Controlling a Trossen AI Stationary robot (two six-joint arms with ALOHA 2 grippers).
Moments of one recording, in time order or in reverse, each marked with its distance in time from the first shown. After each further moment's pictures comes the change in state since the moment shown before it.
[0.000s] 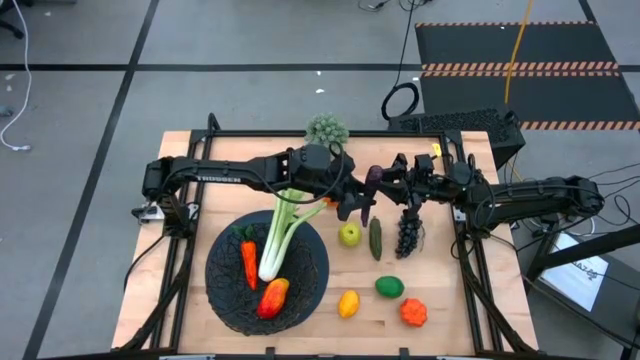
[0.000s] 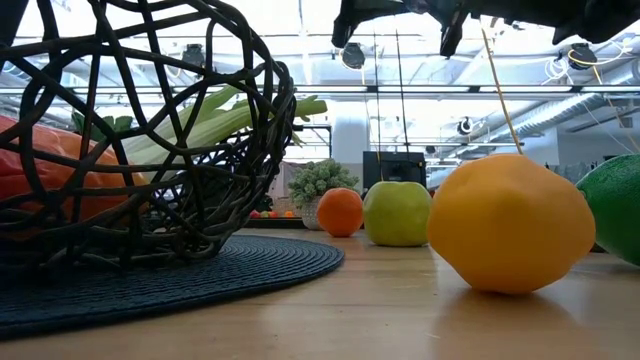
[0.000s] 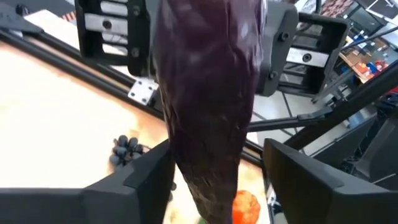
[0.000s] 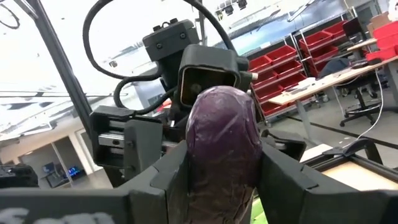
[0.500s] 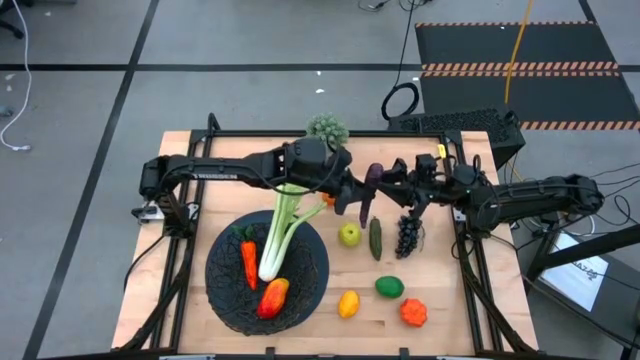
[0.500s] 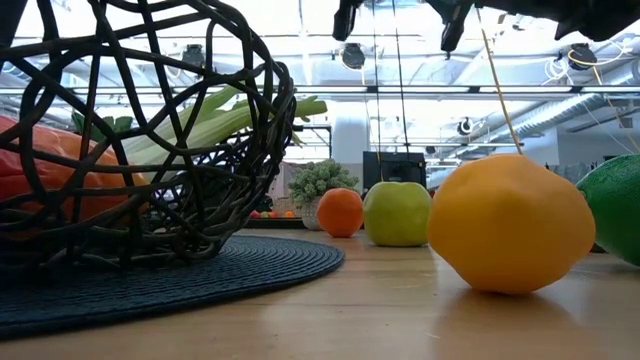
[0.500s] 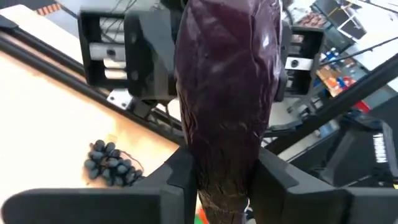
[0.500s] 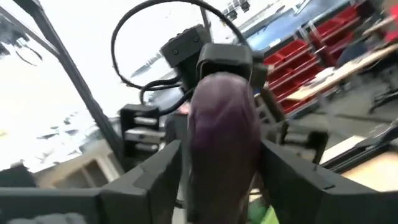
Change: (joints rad) left arm 0.019 -0.026 0.000 0.035 0.078 -0.086; right arm 0.046 -0.006 0.002 0.041 0.023 0.162
